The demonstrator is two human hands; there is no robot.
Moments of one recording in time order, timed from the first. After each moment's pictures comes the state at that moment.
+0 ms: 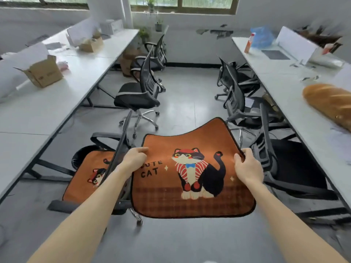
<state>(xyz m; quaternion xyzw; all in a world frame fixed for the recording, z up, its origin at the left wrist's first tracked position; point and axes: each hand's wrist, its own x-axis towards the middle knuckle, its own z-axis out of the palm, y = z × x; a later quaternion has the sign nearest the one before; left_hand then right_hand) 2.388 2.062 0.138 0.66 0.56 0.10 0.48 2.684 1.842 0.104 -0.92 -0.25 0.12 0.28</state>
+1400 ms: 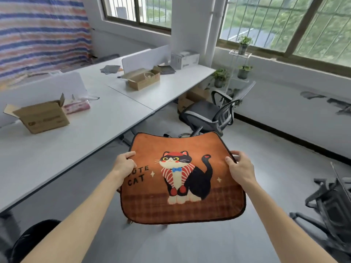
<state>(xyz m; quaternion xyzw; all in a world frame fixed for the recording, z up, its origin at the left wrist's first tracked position) 2.772 2.950 0.127 0.40 0.73 0.34 0.43 3.146 2.940 0.141 -0.75 -0.49 0.28 0.34</state>
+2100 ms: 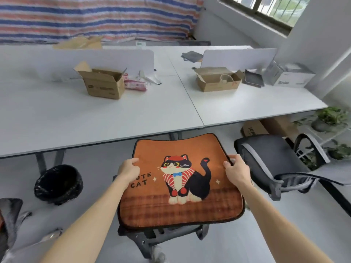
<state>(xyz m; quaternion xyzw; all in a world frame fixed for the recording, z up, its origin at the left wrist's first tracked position) 2.765 3.120 0.035 0.14 0.86 0.34 0.34 3.061 3.331 0.080 -0.61 -0.71 0.33 0.12</state>
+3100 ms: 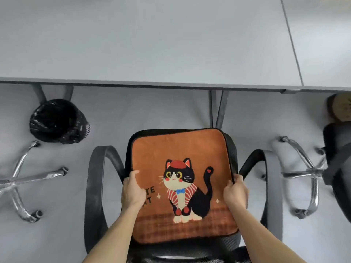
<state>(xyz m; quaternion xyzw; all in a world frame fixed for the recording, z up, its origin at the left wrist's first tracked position) 2.773 3.157 -0.332 -0.04 0.93 0.19 0.31 2.953 3.411 -0.326 -0.64 -0.68 0.33 -0.10</state>
